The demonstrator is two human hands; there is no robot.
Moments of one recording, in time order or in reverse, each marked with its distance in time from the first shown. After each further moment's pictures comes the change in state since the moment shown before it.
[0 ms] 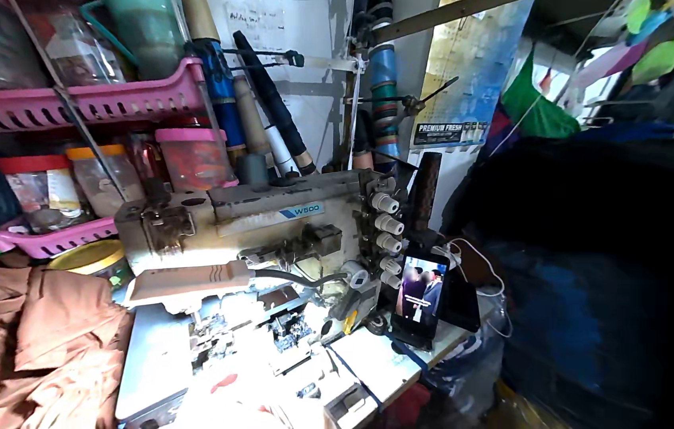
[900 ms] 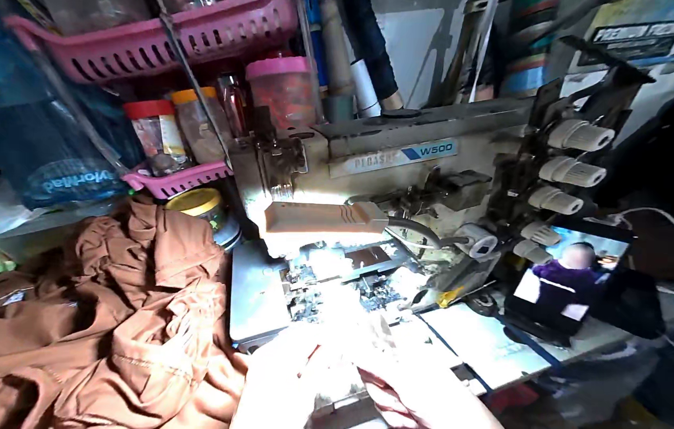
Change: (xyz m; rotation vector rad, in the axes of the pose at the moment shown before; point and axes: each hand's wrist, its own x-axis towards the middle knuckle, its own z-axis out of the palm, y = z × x) left_hand 0.018 -0.005 -0.017 0.381 0.025 0.058; right_hand 0.027 0.000 -0.007 0.417 0.074 0.681
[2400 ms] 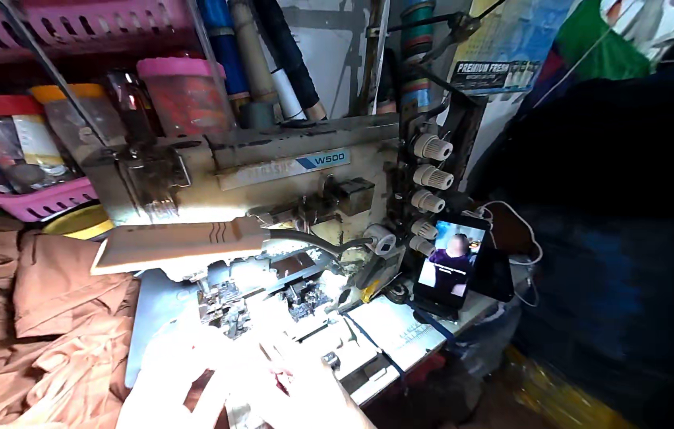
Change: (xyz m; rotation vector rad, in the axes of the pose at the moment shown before) left_hand 0.007 -0.005 -0.017 0.133 -0.014 0.080; right_hand 0.012 0.014 0.020 -0.436 0.093 -0.672
